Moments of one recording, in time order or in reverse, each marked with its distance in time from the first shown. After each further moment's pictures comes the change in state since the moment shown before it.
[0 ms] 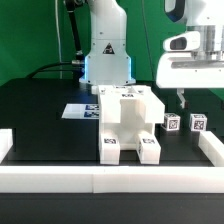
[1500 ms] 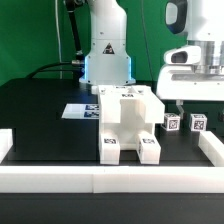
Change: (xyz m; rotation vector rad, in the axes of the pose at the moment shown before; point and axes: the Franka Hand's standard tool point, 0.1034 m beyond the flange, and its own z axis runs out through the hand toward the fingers) arm -0.015 0.004 0.033 -0.033 -0.010 -0.033
